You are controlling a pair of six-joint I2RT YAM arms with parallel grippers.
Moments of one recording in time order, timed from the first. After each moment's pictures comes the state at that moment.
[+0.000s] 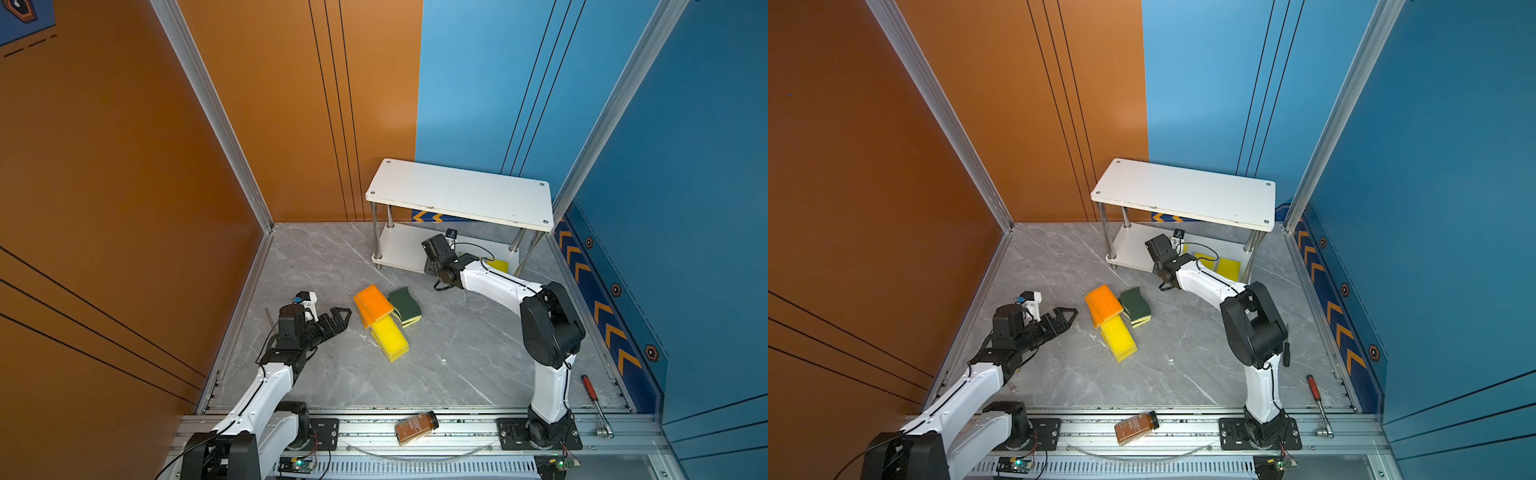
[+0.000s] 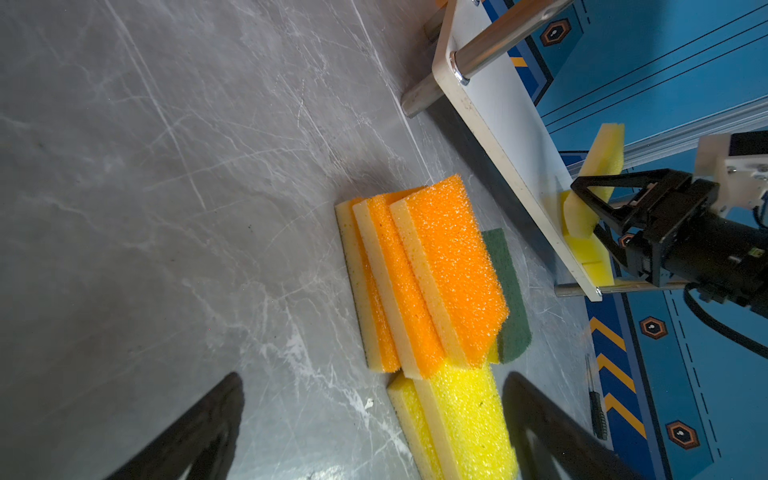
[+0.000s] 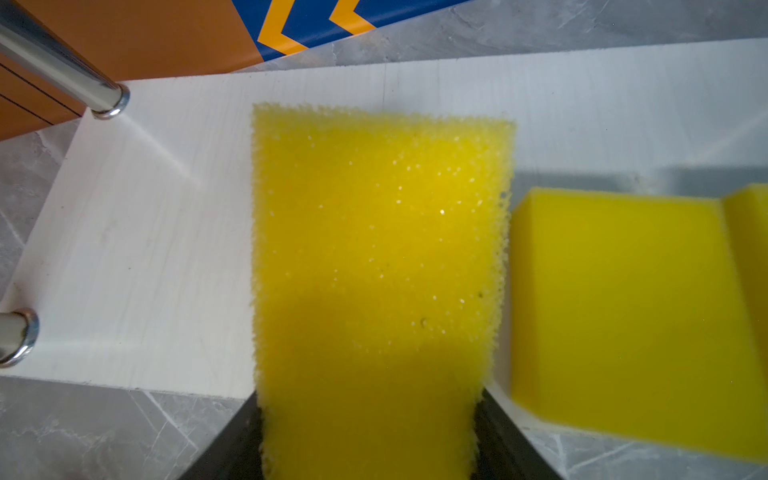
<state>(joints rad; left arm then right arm) -0.01 0.95 0.31 0.02 0.43 -0.63 0.57 1.96 1.49 -0.43 0.45 0.69</state>
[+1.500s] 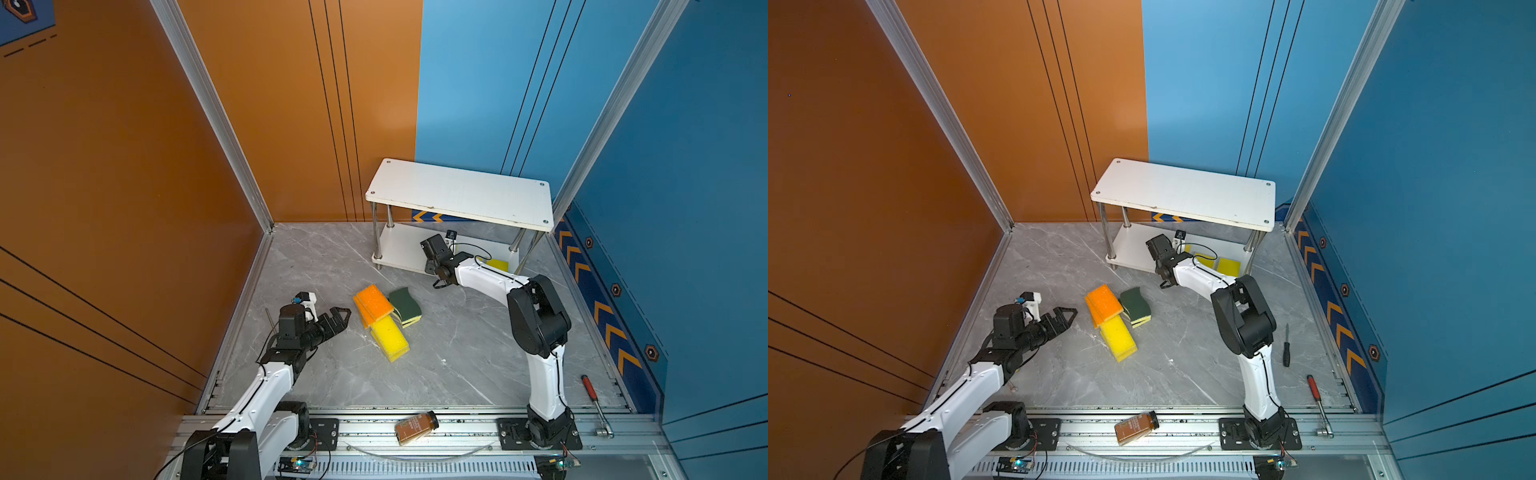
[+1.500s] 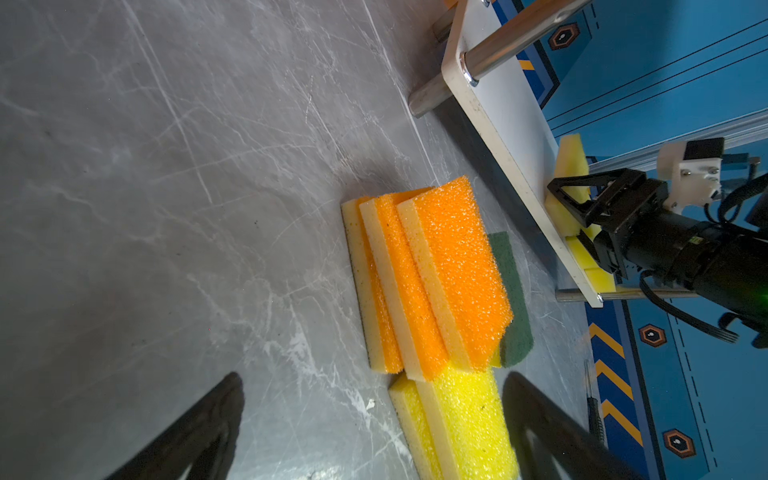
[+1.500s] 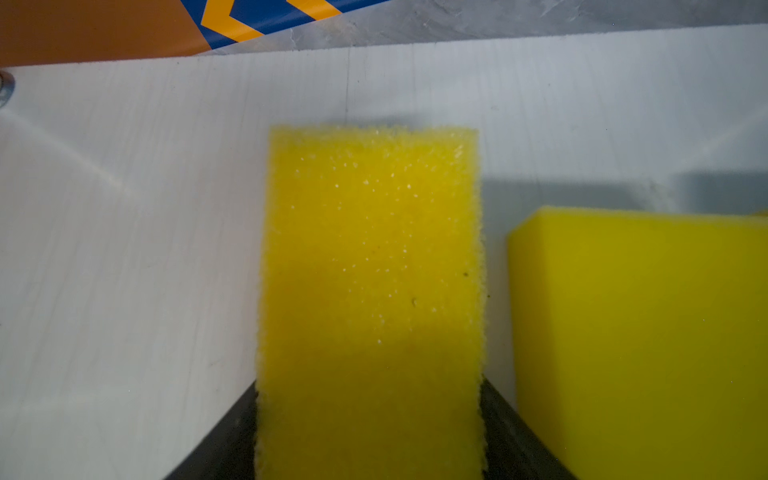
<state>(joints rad) -0.01 0.96 0.31 0.02 0.43 -0.65 0.54 2.08 1.56 -0.43 0.49 0.69</state>
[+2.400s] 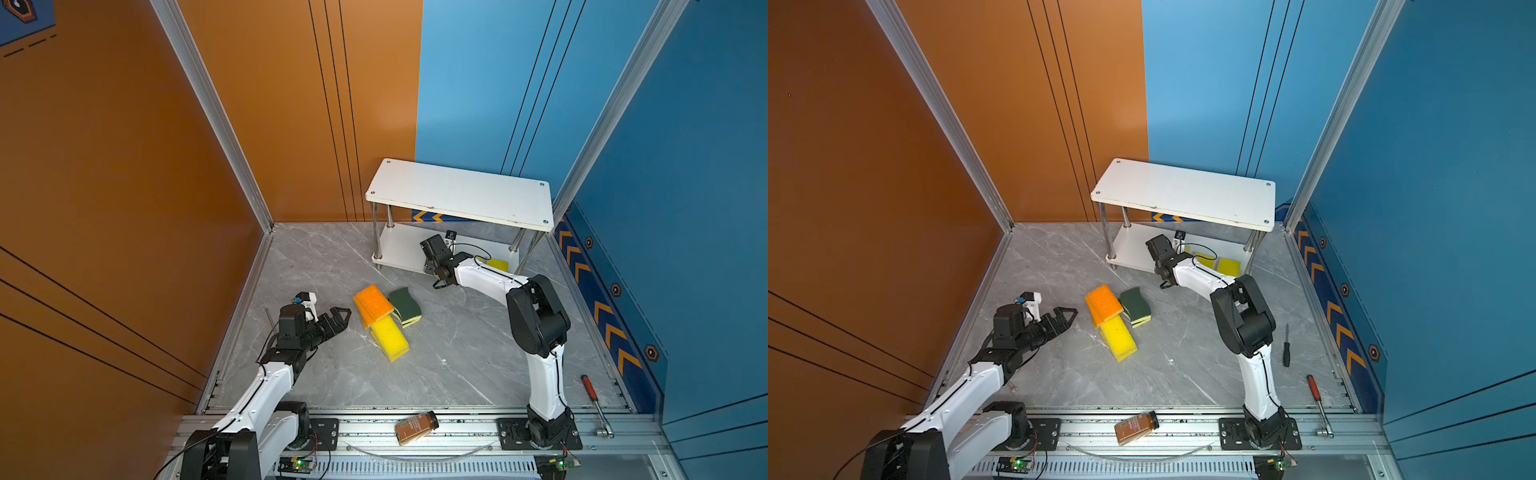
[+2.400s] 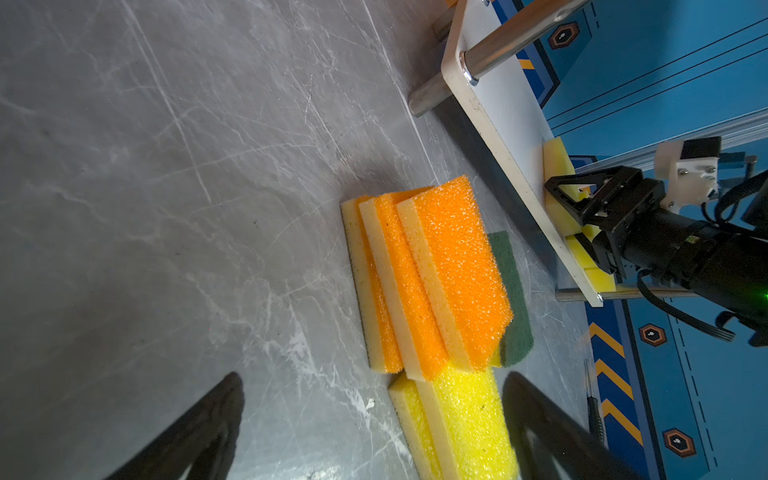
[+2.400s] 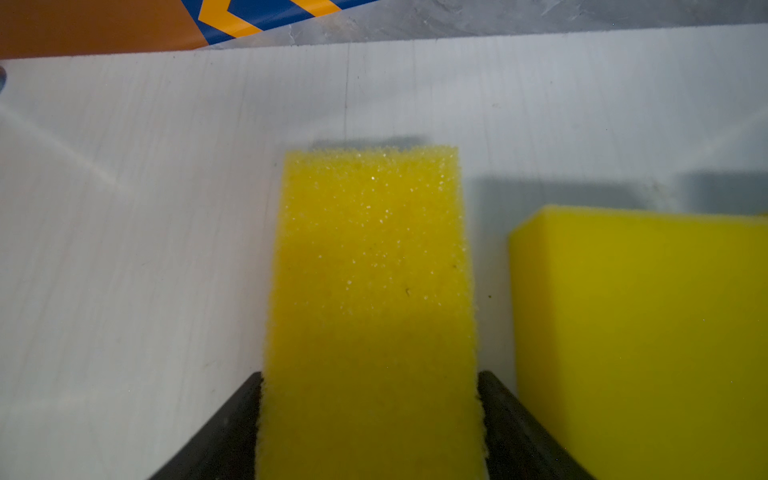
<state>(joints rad) -0.02 0.96 0.31 0.02 0.43 -0.65 0.54 2.08 1.56 -0.43 0.49 0.68</state>
